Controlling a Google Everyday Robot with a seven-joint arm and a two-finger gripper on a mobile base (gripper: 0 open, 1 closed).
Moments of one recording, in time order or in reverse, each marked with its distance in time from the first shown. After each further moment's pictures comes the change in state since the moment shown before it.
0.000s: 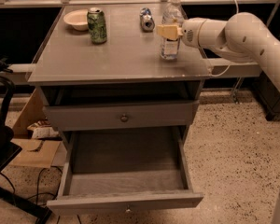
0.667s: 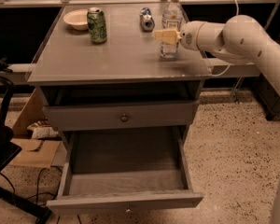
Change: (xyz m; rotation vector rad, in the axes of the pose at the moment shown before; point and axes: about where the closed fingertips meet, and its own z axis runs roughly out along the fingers) arm 0.000 0.000 0.000 0.000 0.000 0.000
